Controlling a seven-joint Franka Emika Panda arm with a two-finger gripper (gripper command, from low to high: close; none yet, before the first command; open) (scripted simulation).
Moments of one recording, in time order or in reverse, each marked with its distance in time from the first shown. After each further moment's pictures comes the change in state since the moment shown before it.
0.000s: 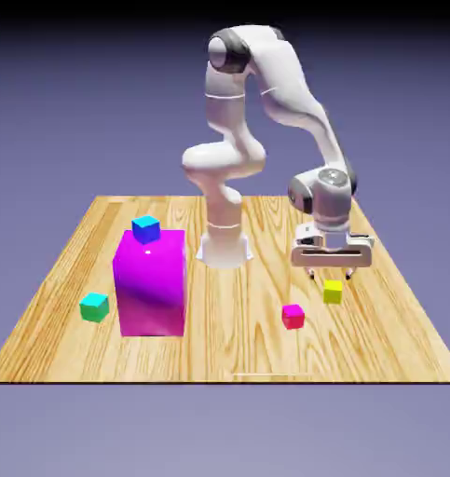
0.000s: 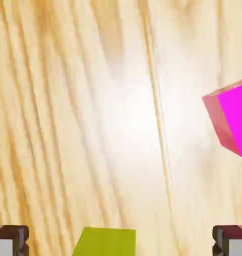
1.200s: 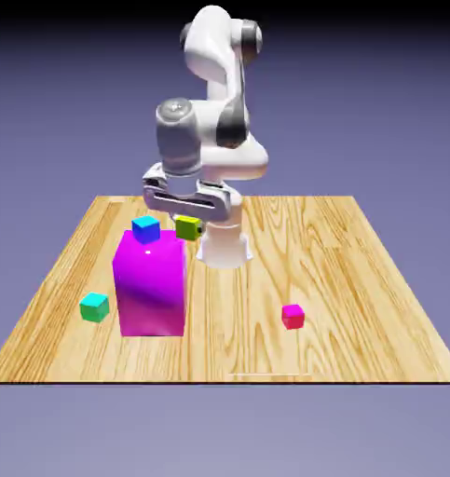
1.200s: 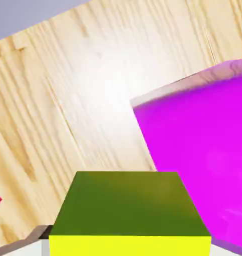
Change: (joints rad) arm -0.628 -0.539 -0.636 0.249 -0.427 -0.848 -0.613
